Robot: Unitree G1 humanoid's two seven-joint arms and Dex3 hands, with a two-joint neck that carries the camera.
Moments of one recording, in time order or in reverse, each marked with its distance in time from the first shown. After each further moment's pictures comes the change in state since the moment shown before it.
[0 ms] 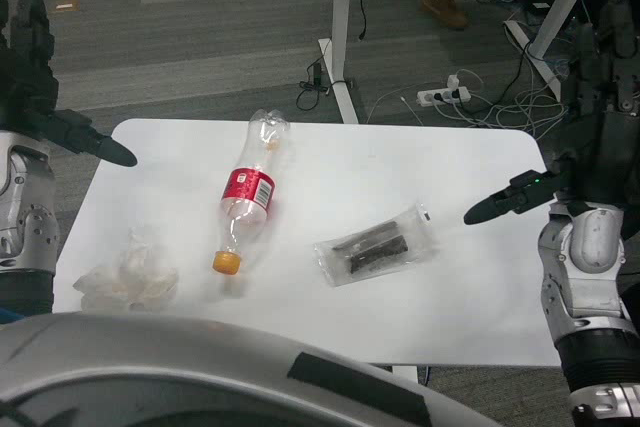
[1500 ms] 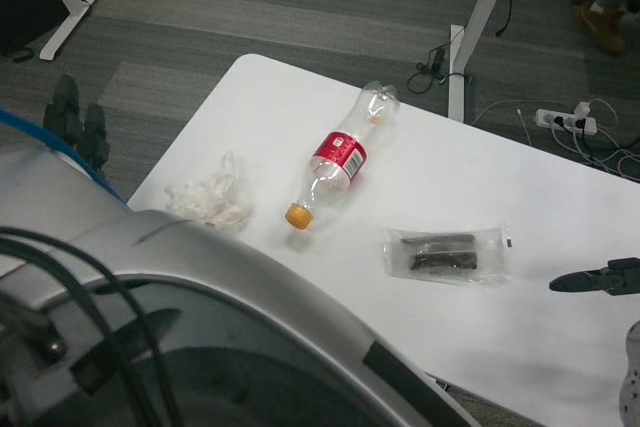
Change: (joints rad) left arm 0.454 -0.406 0.138 0.372 -0.083 -0.590 -0.234; right arm -0.097 -0.100 0.269 0.243 0.163 -0.015 -0.010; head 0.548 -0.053
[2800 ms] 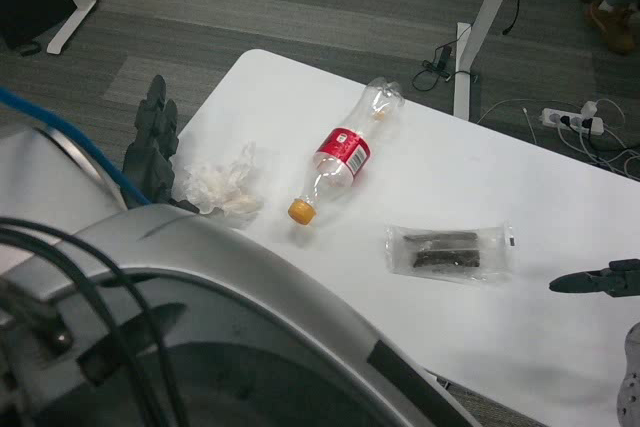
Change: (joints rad) left arm -0.314 0.085 0.062 0.463 0.241 -0.244 -0.032; right arm 0.000 0.000 0.022 -0.028 0.029 -0.003 -0.004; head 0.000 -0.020
